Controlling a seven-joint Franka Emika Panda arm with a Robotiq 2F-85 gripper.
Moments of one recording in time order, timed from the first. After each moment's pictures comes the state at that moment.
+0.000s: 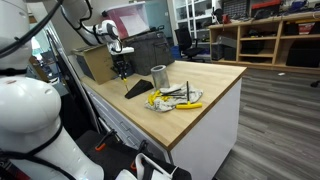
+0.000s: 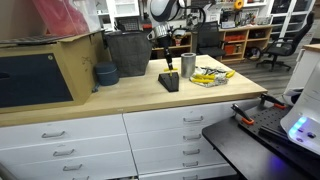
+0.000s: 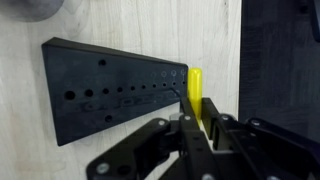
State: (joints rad) arm 0.19 0.45 0.27 -1.80 -0.14 2.00 -0.70
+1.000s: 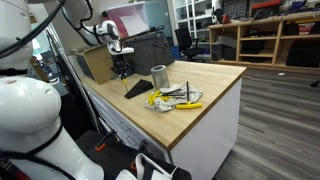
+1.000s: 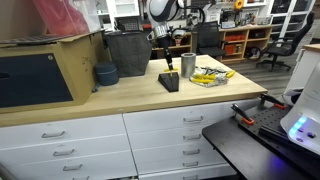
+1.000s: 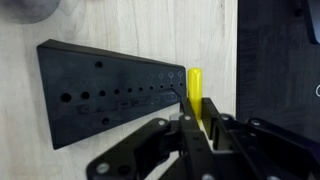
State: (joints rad) arm 0.20 0.47 0.27 -1.78 -0.14 1.97 -0.70
